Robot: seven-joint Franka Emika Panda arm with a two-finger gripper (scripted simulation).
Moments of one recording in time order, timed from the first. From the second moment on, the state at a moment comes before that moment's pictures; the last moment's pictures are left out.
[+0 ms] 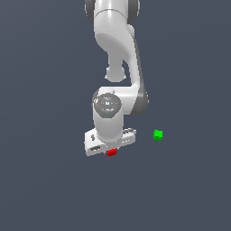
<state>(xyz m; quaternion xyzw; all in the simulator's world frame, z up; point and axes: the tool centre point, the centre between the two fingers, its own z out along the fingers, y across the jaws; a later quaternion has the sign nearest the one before) 0.099 -0.020 0.109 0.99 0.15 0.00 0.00</state>
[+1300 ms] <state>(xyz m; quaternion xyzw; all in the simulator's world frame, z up) -0.015 0.220 0.063 0.99 0.15 0.00 0.00</state>
